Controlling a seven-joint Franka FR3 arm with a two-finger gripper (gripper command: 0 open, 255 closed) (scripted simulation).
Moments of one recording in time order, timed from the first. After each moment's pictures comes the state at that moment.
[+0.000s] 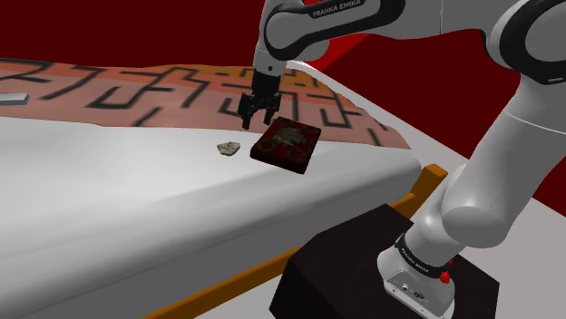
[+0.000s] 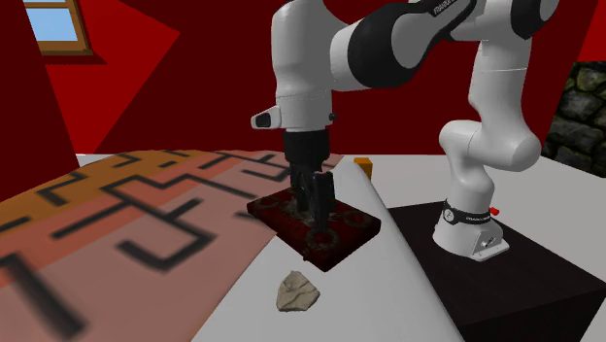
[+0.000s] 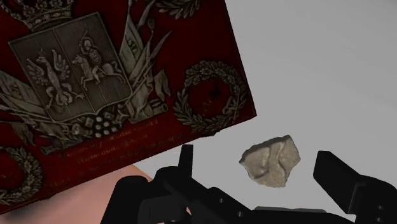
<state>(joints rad) 0.11 0.08 0.15 -1.97 0.14 2.04 0.11</state>
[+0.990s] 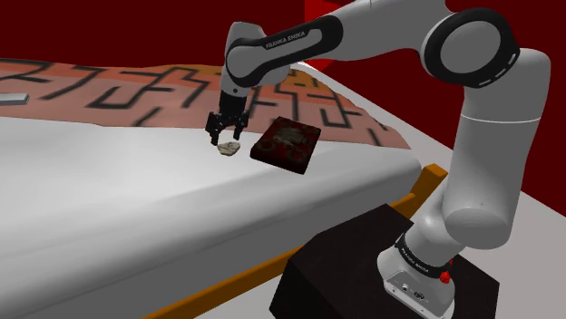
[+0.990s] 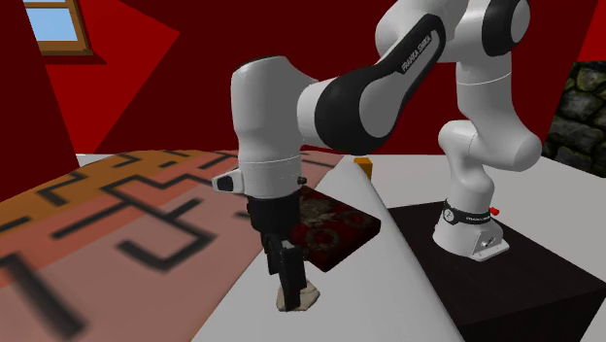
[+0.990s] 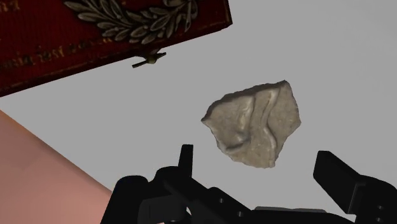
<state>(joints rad) 0.16 0.39 0.18 -1.76 0.13 2.16 0.11</state>
